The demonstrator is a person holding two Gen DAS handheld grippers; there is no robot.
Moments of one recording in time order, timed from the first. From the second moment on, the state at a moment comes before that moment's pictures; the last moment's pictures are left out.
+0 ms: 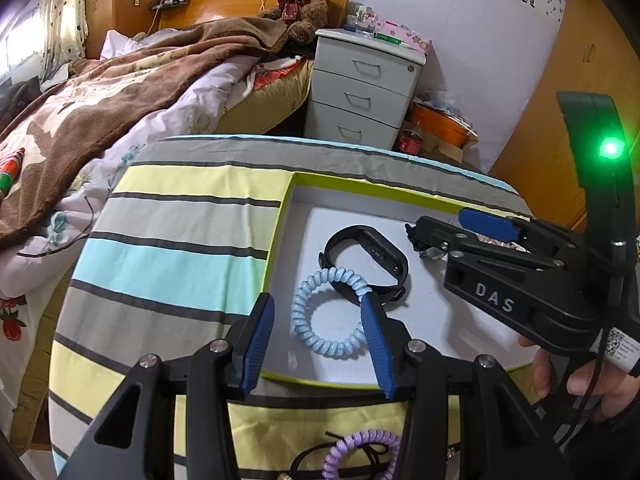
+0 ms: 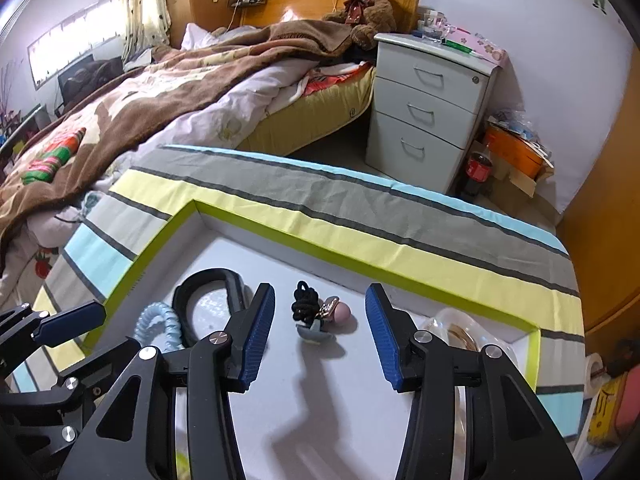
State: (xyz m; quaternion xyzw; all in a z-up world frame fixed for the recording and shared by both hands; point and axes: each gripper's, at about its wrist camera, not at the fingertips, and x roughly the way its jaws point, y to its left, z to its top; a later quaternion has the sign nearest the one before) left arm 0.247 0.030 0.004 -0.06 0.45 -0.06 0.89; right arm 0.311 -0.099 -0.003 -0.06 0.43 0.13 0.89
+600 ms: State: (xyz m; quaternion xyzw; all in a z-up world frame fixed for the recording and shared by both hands) left arm 0.182 0.043 0.029 -0.07 0.42 -0.09 0.90; right arm 0.213 -0.130 0.030 0.00 0.38 0.13 0.92
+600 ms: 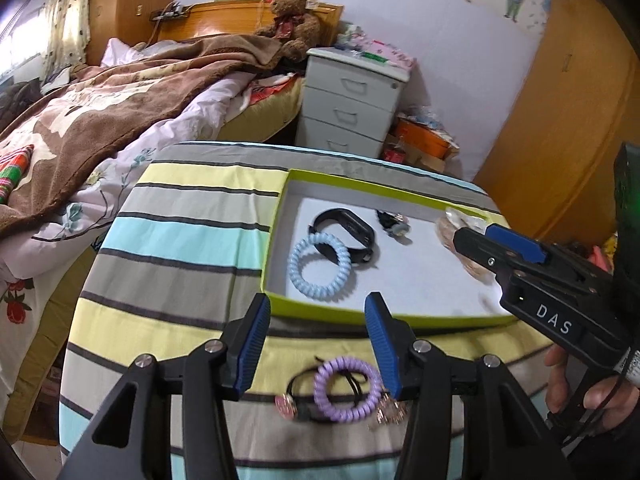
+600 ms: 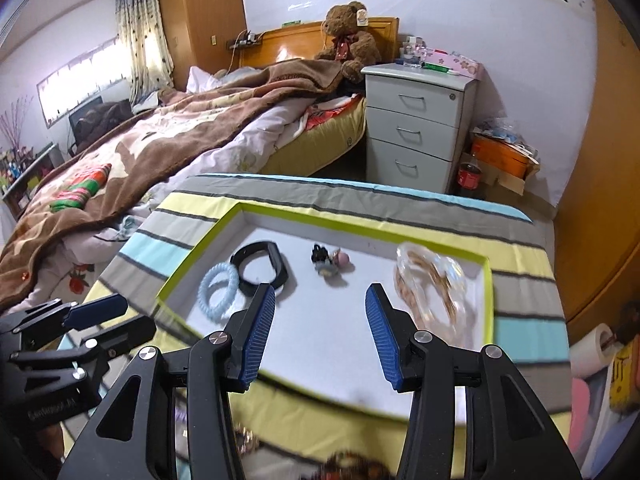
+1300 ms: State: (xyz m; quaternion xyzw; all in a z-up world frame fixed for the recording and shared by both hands) left arm 0.116 0.068 0.006 -0.09 0.44 -0.11 0.89; right arm 0.125 -0.158 -0.015 0.03 0.41 0.08 0.91
